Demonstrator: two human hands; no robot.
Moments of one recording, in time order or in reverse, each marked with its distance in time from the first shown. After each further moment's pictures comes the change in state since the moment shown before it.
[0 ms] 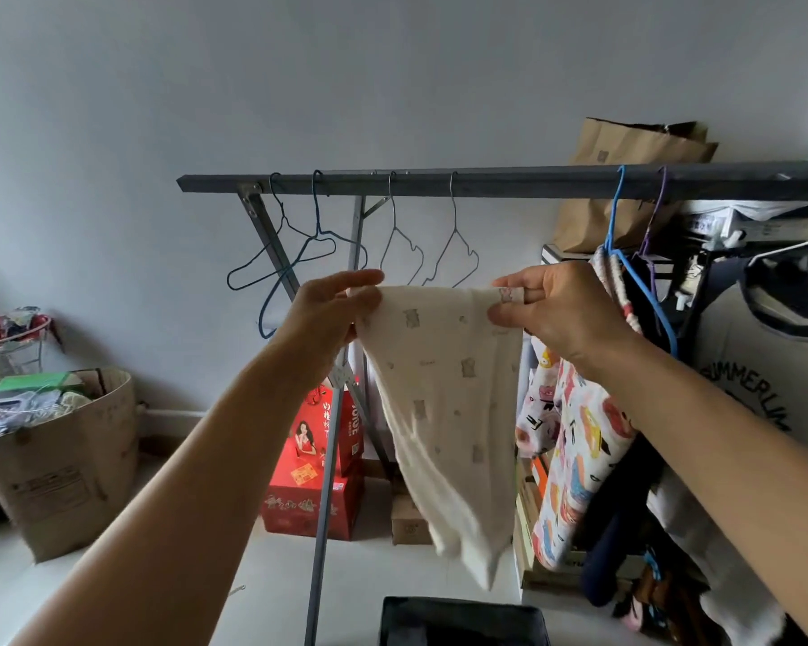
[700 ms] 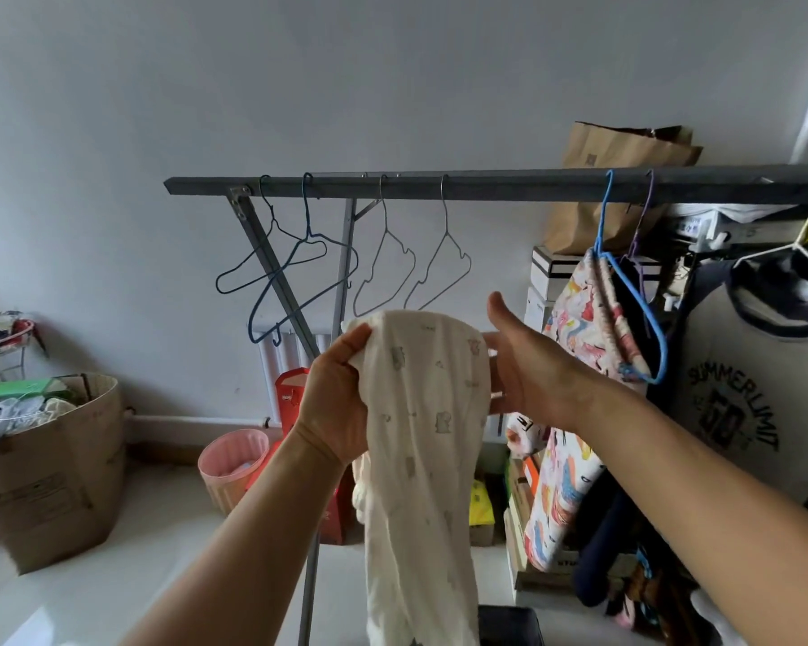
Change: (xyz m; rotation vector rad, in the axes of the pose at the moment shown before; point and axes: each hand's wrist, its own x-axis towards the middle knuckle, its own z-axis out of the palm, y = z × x) left_hand -0.025 -0.050 0.022 -0.970 -0.391 -0.398; right_hand -0.010 0.028 0.017 0.404 -0.459 0.552
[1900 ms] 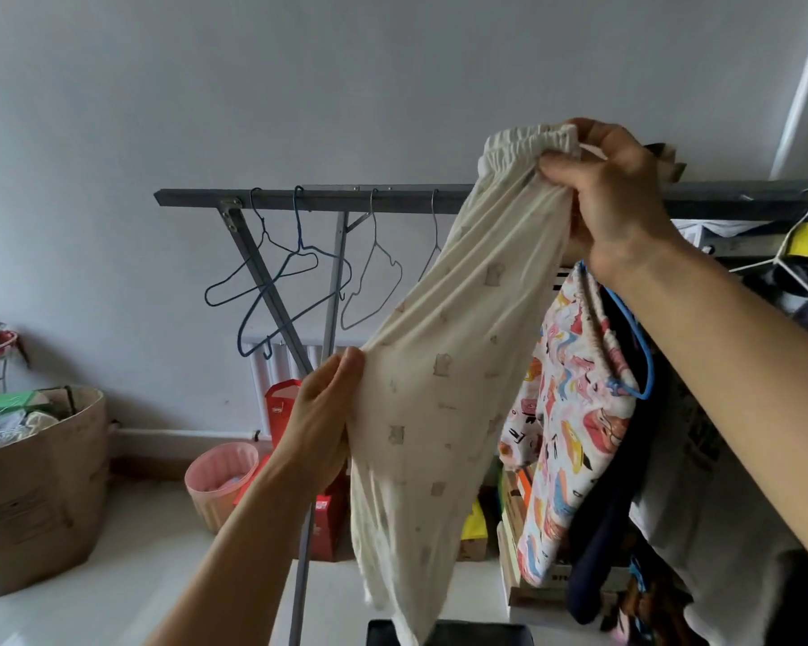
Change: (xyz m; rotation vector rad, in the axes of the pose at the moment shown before) left_hand -0.011 -0.008 -0.007 0.600 0.258 0.376; right_hand -0.026 -0.122 -0.029 0.113 0.592 -0.814
